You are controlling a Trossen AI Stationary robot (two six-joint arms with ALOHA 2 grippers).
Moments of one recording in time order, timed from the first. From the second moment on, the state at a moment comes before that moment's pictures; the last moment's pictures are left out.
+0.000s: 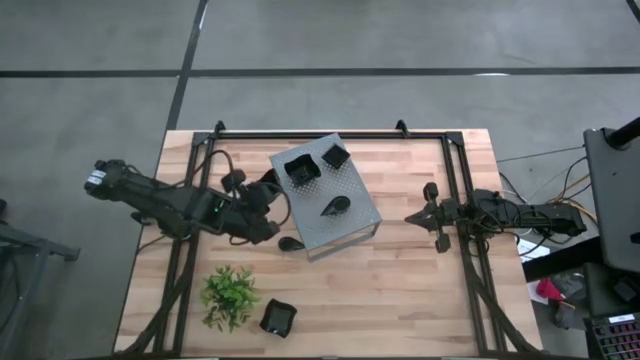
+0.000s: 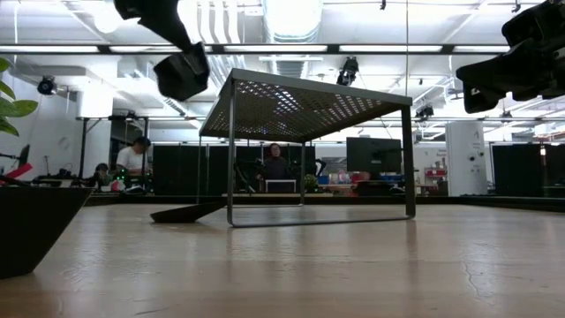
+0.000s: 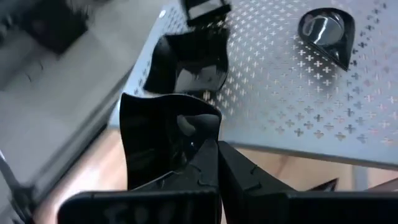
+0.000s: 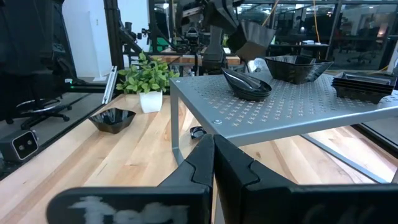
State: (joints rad) left arm -0.31 1.27 1.23 -1.03 -0.80 -0.65; right arm 0.00 0.03 0.03 -0.02 -0.10 0.02
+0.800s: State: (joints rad) left arm -0.09 1.32 1.24 -0.53 -0.82 -0.36; right arm 0.00 0.03 0.03 -0.02 -0.10 0.02
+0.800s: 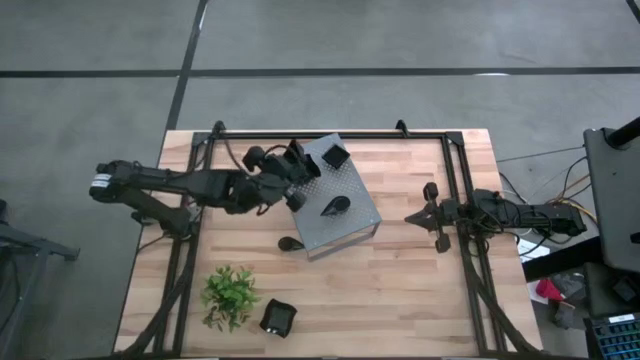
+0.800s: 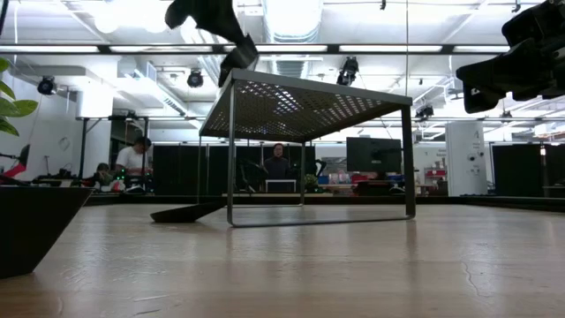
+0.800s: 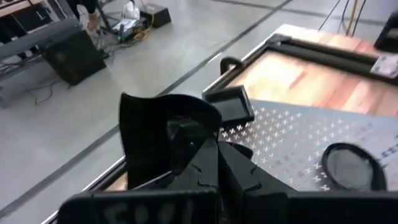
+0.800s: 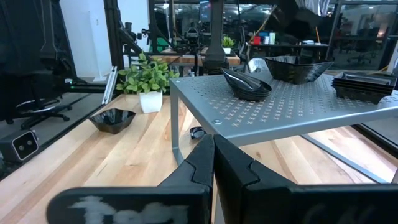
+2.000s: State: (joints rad) left arm 0.01 1.72 1.76 -1.12 -0.68 -0.26; right arm 0.00 0.03 0.03 -0.02 -0.10 0.02
